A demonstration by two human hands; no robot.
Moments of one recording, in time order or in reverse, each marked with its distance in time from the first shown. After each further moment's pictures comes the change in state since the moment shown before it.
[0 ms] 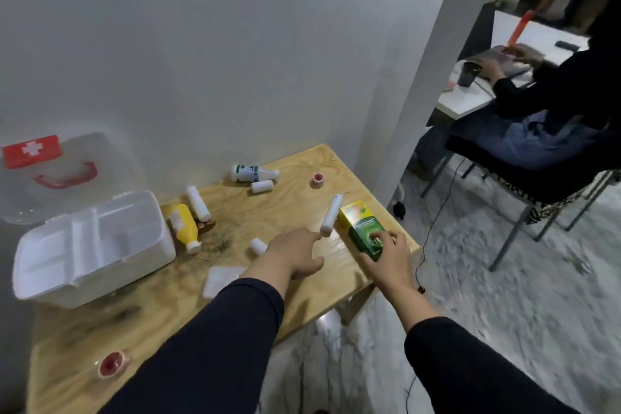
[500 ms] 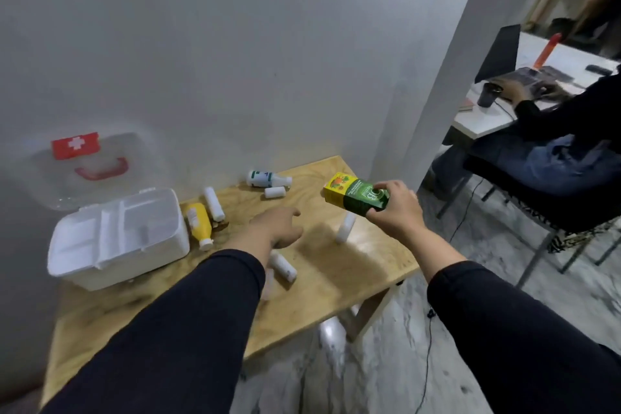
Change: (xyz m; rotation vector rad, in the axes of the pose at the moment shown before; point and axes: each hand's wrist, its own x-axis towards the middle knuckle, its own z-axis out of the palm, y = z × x) left_hand -0.010 -0.024 -0.045 -0.221 0.156 -0.231; right_hand 0.049 -0.071 -0.074 -0.089 -0.003 -0.289
